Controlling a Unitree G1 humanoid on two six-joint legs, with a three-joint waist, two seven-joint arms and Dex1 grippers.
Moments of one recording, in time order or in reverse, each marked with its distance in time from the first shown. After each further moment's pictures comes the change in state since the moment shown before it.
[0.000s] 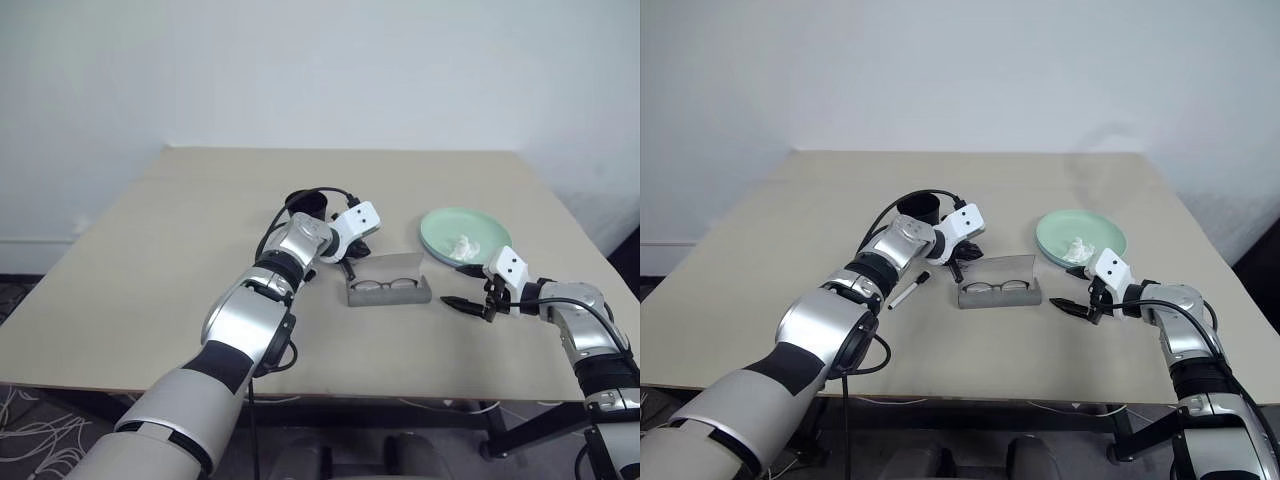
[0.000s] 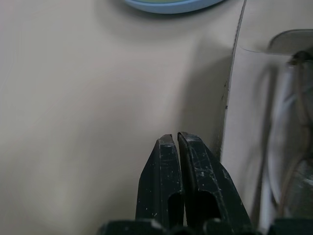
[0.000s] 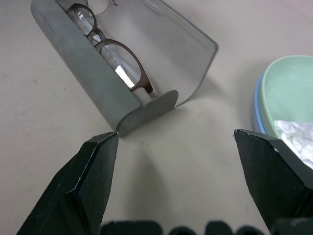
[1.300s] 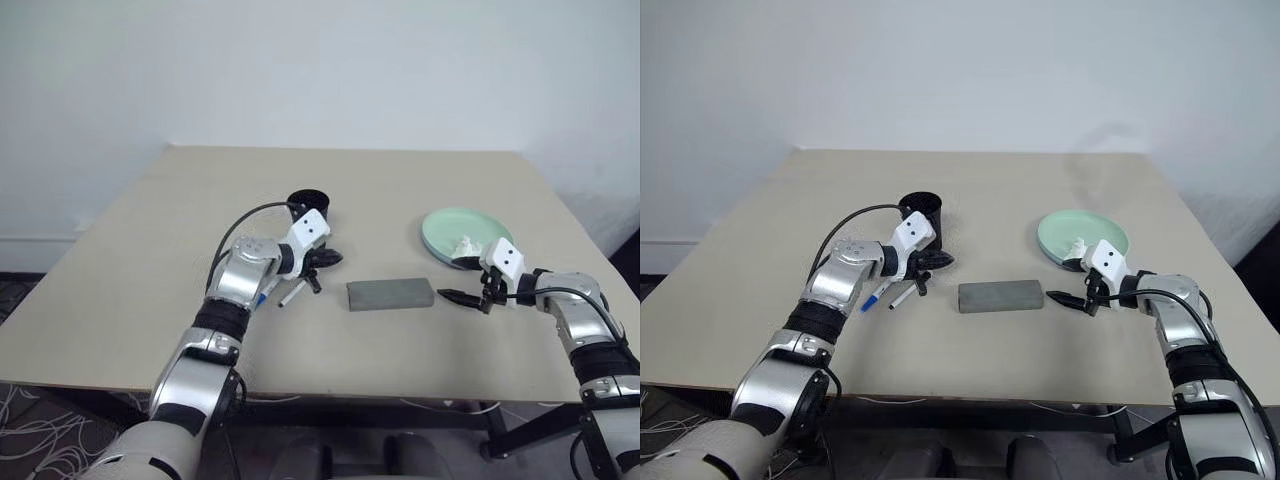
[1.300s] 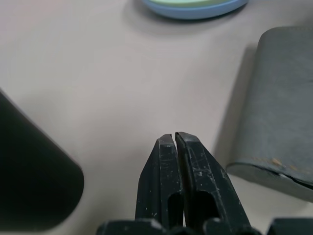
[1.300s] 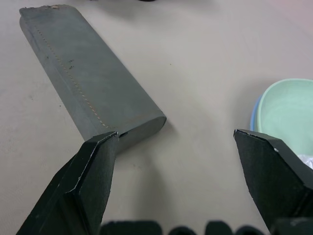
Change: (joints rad) left arm 0.498 0.218 0.081 -0.876 -0.181 0.334 -0.047; right arm -0.075 0.005 0.026 0.064 -0.002 -0.032 0.023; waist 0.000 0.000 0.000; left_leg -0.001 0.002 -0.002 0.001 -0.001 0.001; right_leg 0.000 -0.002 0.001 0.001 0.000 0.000
